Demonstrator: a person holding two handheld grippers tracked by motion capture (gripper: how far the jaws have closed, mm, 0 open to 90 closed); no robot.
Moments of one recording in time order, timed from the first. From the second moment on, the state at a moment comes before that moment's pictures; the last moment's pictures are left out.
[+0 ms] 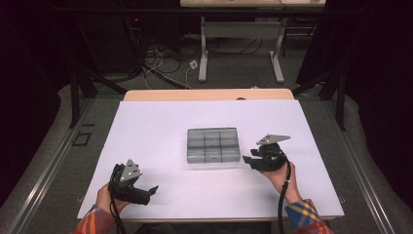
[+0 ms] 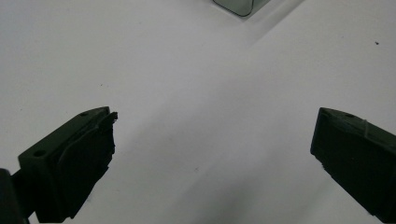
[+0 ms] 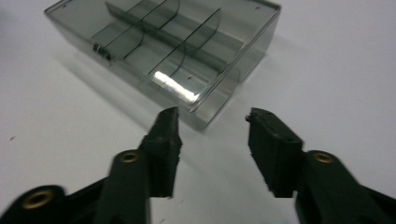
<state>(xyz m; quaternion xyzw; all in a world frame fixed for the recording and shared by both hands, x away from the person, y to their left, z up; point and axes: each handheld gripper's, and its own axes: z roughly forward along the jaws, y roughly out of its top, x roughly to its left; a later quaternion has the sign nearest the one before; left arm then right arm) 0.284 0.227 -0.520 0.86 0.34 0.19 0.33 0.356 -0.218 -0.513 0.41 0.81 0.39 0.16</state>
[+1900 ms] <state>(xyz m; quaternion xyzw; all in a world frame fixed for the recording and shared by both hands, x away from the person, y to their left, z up) 0.286 0.227 -0.522 0.86 0.34 0.19 0.33 0.399 -0.174 -0.534 0.45 0.82 0.33 0.16</state>
